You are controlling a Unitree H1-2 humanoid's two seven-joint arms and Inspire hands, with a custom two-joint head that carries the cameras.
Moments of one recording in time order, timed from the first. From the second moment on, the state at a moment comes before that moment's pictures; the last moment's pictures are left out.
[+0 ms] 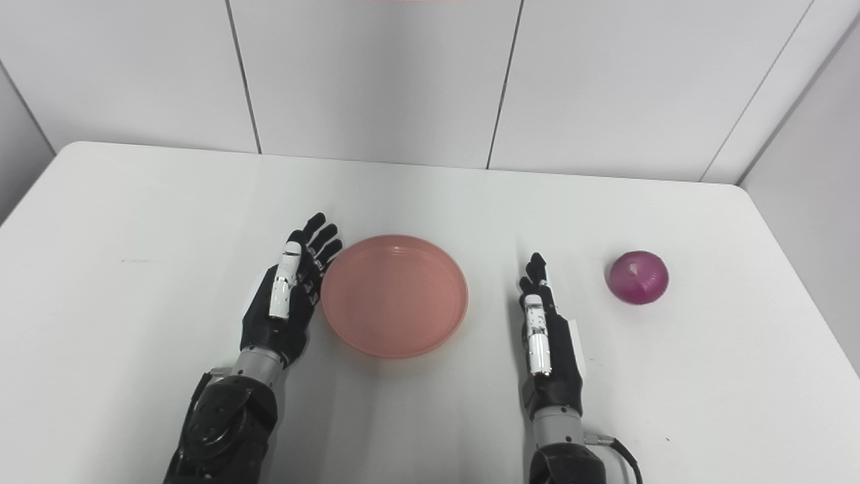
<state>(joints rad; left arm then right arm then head) -0.16 -0.14 -0.05 0.00 -0.17 0.14 -0.03 0.00 0.05 0.01 -0.23 -0.01 0.18 -0.05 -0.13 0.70</state>
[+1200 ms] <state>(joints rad) -0.14 -0.15 -0.04 0.00 -0.17 0.11 -0.06 -0.14 -0.17 -0.05 -0.44 -0.18 0.39 -0.03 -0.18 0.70</state>
